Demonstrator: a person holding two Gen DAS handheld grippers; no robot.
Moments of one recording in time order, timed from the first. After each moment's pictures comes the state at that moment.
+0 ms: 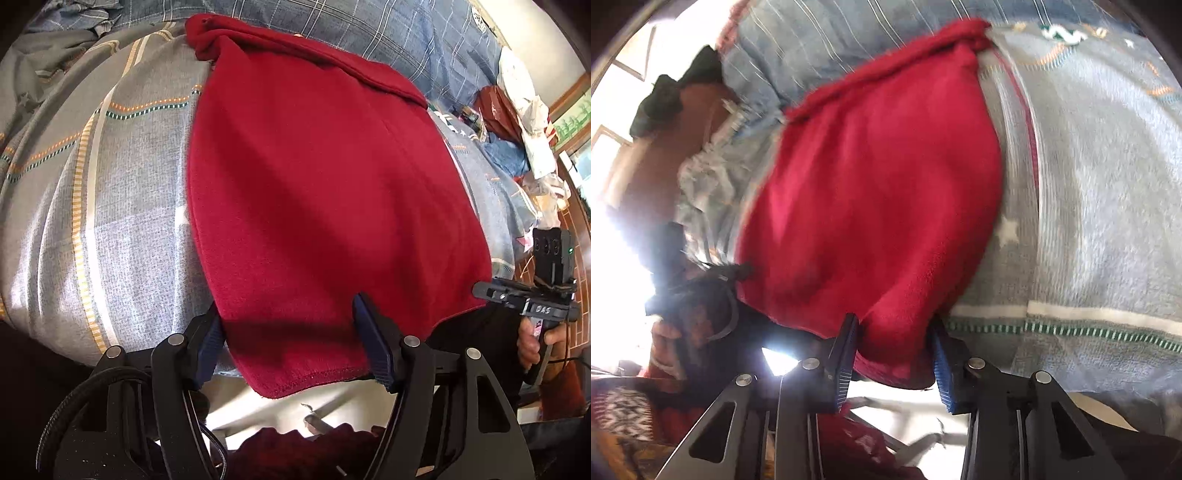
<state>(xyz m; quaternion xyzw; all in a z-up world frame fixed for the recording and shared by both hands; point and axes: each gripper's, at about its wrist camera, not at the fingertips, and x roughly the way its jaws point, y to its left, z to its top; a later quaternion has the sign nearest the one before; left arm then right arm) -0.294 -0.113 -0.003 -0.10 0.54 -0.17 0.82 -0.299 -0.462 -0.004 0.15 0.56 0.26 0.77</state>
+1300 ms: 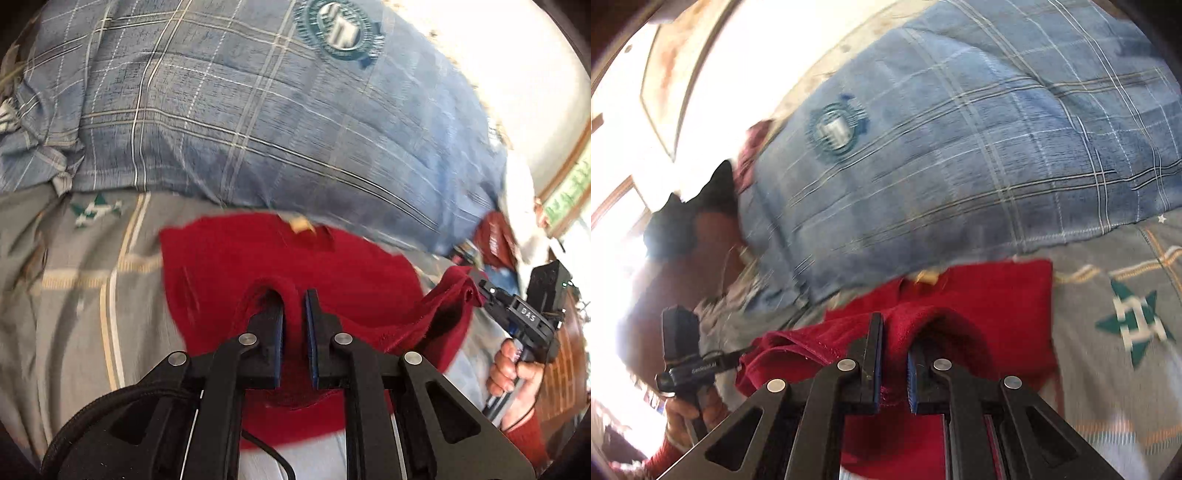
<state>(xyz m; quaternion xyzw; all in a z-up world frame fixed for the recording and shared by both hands) -0.055 -0.059 0.100 -0.16 0.41 -0.16 0.88 -0.085 -0.442 0.136 0.22 0.32 0.23 0.89</state>
